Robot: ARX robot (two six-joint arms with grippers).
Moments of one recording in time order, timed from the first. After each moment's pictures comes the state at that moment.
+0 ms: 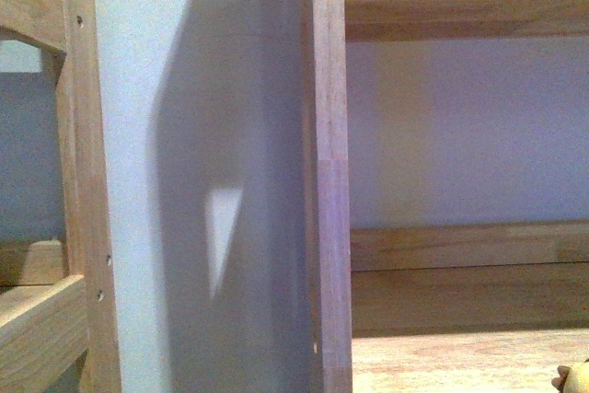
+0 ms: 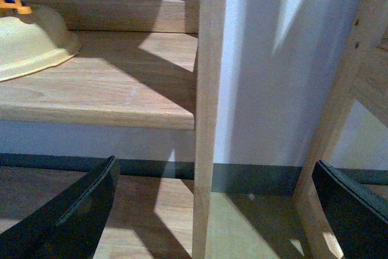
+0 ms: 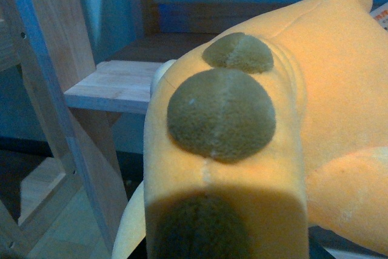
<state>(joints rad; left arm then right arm) 0.00 0.00 0.01 0.00 0.00 0.00 0.00 0.01 0.01 0.00 0.01 0.01</state>
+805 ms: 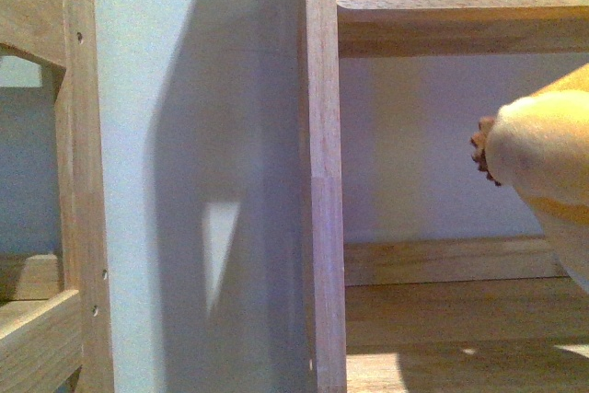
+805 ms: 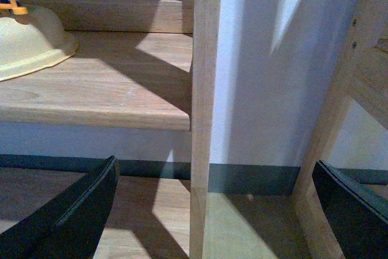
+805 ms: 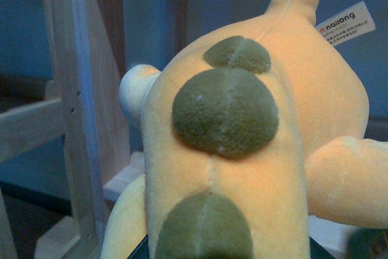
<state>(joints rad) 0.00 0.00 0.01 0.00 0.00 0.00 0.02 0.27 0.29 0.29 -0.12 -0.02</state>
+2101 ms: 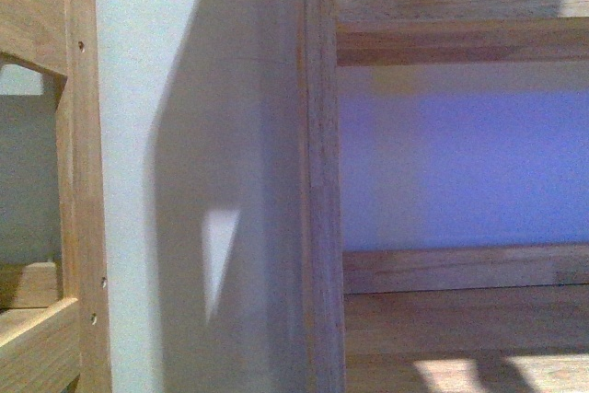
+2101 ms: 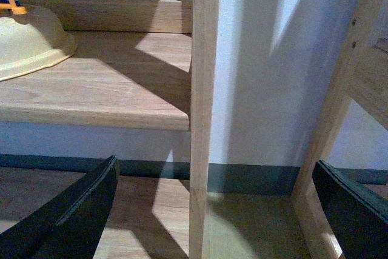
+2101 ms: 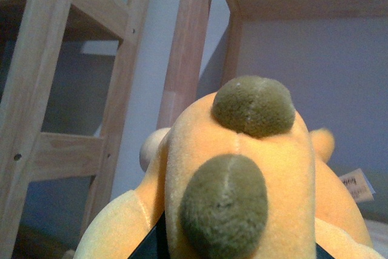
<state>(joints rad) 0.00 0.00 0.01 0.00 0.00 0.00 0.53 0.67 0.90 0.49 0.19 -0.40</state>
